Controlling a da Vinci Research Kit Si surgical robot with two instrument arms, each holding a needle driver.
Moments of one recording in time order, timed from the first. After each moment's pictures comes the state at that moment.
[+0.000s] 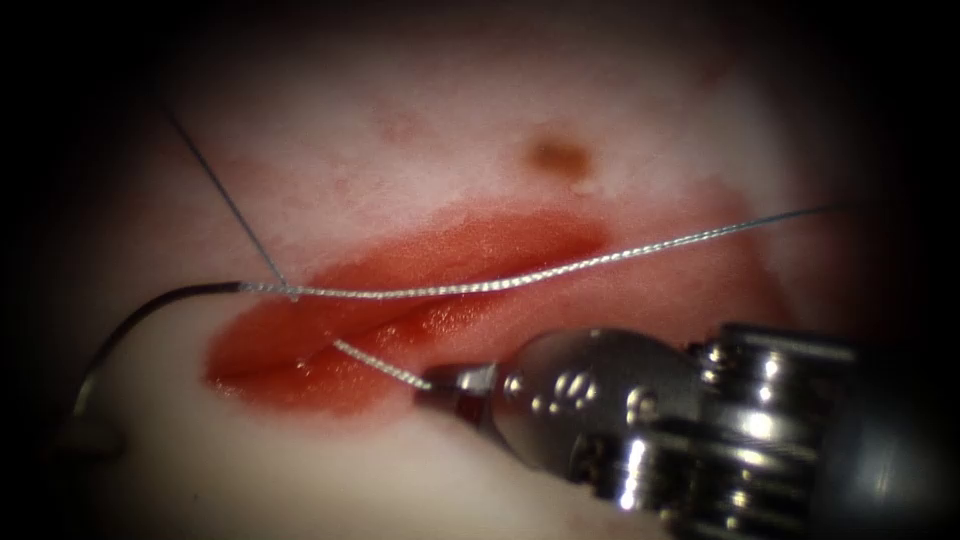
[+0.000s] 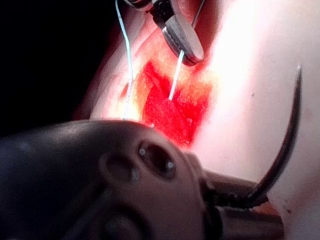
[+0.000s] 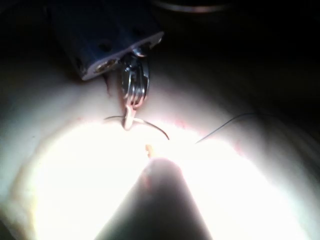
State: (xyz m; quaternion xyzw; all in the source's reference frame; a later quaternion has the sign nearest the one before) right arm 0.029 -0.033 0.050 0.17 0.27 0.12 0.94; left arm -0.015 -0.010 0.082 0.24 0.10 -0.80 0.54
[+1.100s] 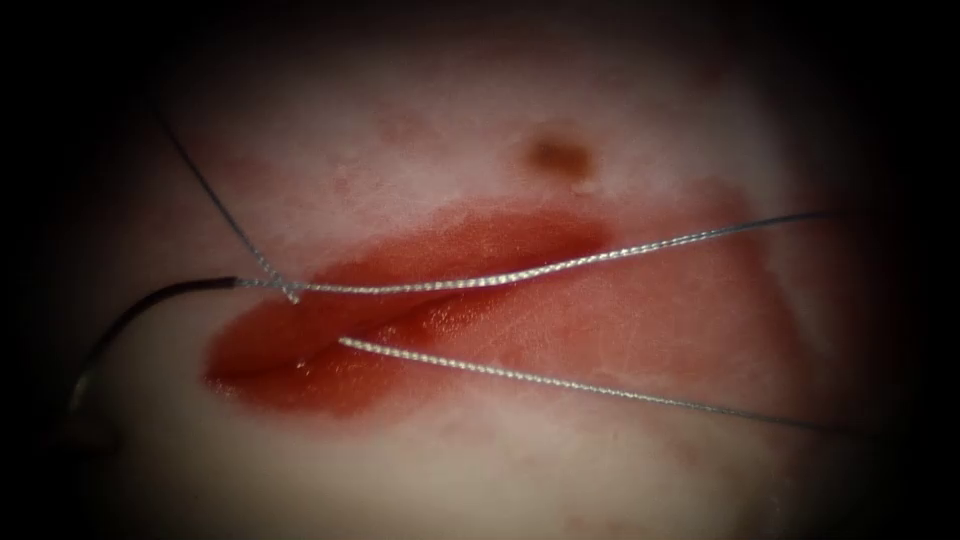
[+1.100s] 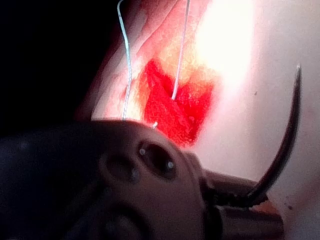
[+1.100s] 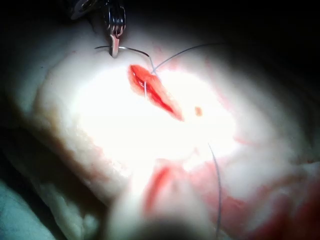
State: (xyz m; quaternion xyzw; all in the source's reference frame) right arm 0.002 -0.036 0.049 0.16 0.14 0.26 0.94; left arm -0.015 -0.010 0.081 0.24 0.10 -0.80 0.55
